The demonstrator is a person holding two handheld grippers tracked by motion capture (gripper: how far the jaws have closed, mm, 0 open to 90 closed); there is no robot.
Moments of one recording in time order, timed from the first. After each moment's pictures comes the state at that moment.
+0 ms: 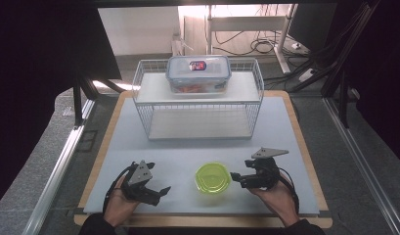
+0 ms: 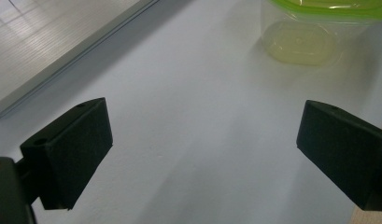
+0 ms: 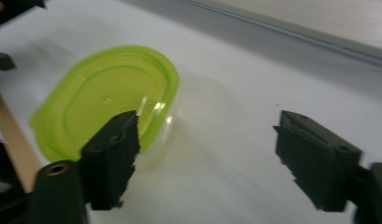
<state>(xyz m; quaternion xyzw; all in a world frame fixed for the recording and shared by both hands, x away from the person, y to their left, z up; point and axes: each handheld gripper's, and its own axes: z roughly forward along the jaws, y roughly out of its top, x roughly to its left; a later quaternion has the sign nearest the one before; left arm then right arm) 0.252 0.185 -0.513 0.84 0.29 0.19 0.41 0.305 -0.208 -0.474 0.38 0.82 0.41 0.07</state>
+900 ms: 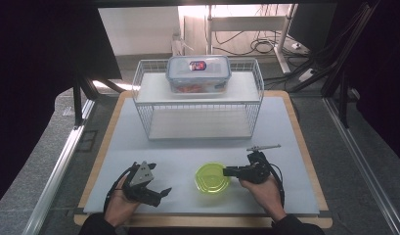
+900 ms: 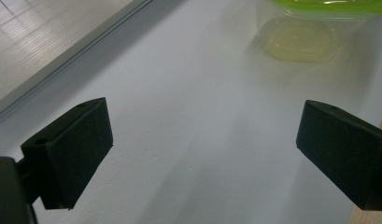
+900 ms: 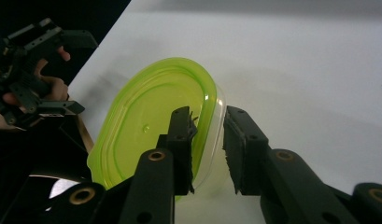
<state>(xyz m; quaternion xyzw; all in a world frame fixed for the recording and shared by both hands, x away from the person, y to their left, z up) 0.251 0.182 -0.514 0.85 0.28 0.19 0.40 0.332 -0.196 -0.500 0.44 0.77 0.45 -0.11</state>
